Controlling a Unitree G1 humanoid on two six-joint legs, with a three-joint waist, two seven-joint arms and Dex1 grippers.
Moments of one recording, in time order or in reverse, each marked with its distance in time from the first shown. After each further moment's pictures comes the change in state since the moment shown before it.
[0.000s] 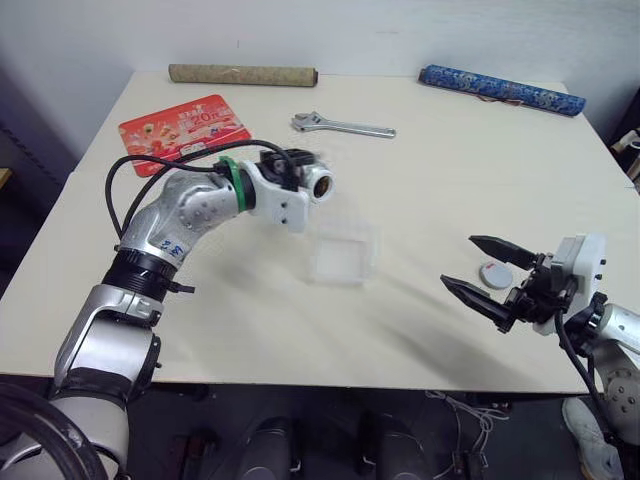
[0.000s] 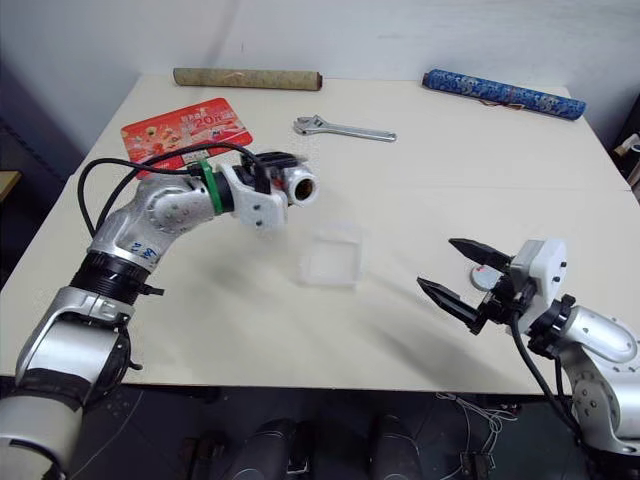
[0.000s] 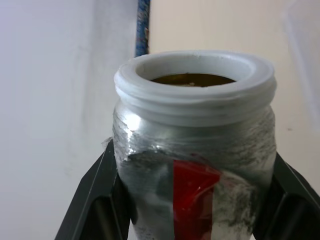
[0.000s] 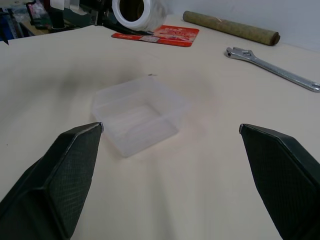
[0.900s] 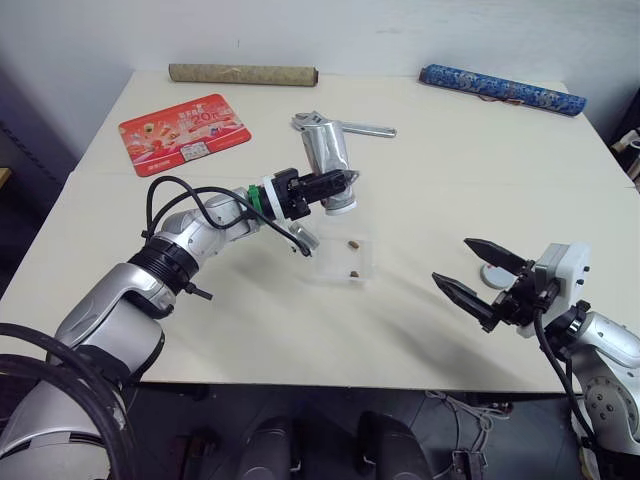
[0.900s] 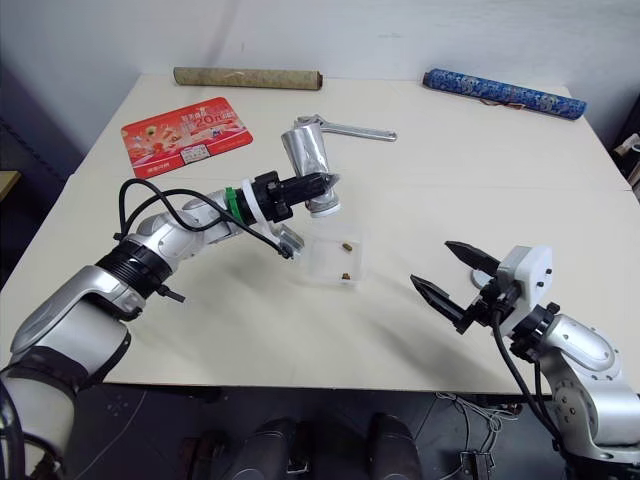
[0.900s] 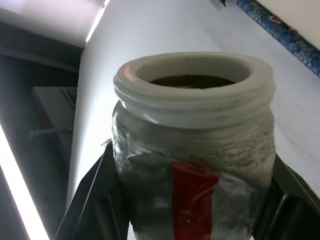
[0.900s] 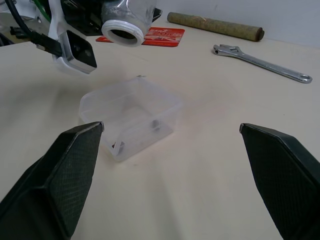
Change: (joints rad) left arm -0.103 0.009 -0.386 0.118 0.767 0.310 1.119; right arm 0.000 0.081 0.038 -0.023 -0.035 -0.003 -0.079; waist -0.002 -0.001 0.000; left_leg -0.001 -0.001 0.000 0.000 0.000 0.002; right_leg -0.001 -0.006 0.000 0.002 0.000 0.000
